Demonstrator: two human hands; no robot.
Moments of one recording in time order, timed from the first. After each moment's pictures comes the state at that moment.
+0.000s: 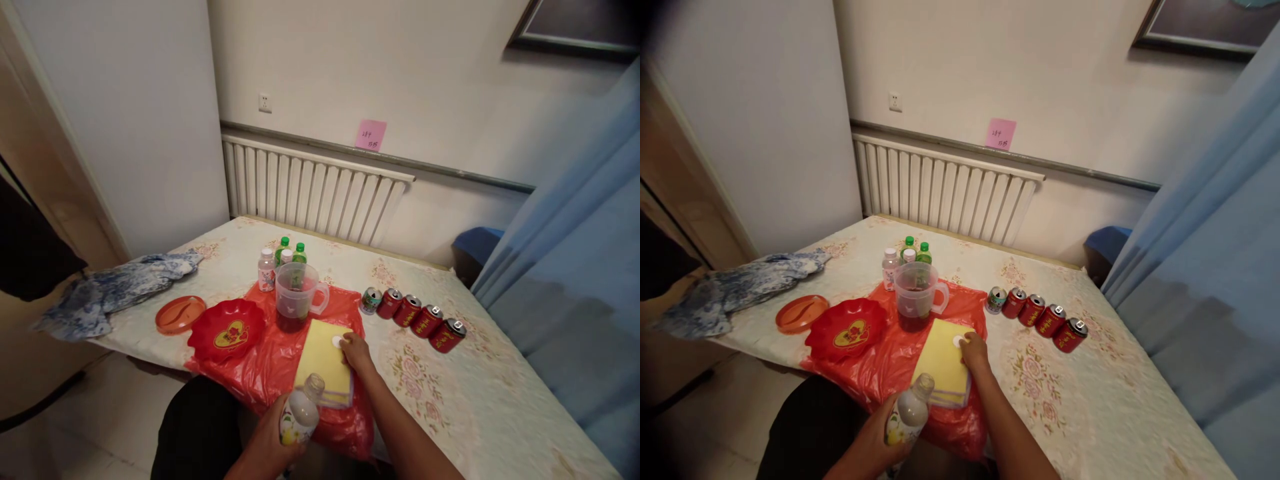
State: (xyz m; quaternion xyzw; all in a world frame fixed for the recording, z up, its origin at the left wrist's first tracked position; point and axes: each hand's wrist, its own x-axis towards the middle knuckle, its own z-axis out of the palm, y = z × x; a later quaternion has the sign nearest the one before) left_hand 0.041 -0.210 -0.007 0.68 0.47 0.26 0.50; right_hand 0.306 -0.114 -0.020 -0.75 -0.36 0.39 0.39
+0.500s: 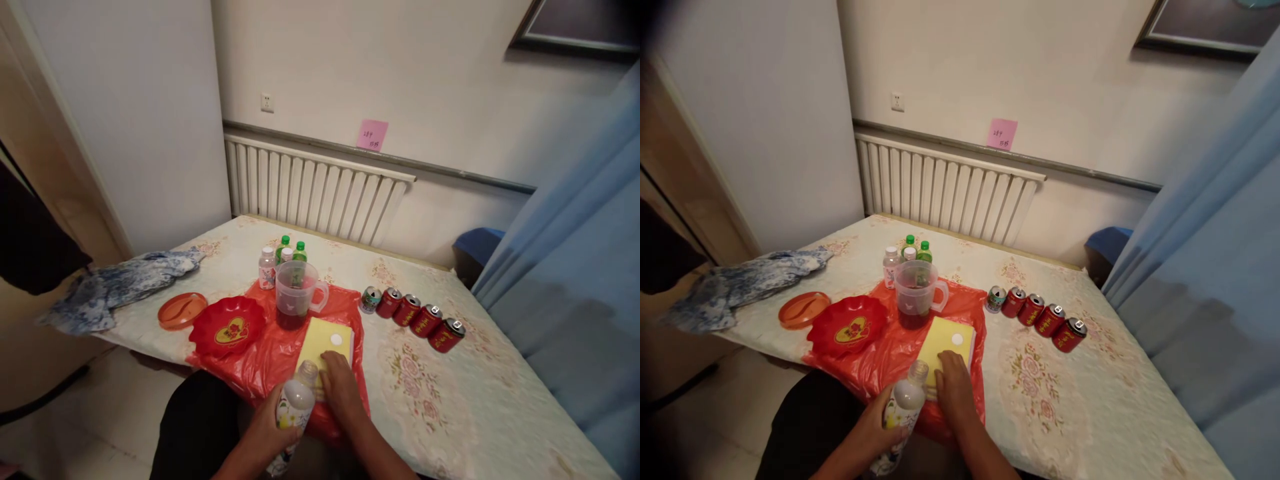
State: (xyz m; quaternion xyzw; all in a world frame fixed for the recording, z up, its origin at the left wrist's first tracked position) left_hand 0.043 -0.204 -0.001 0.64 0.49 0.29 0.51; right_hand 0.251 -0.191 -0.025 -0.65 -0.64 0.16 0.38
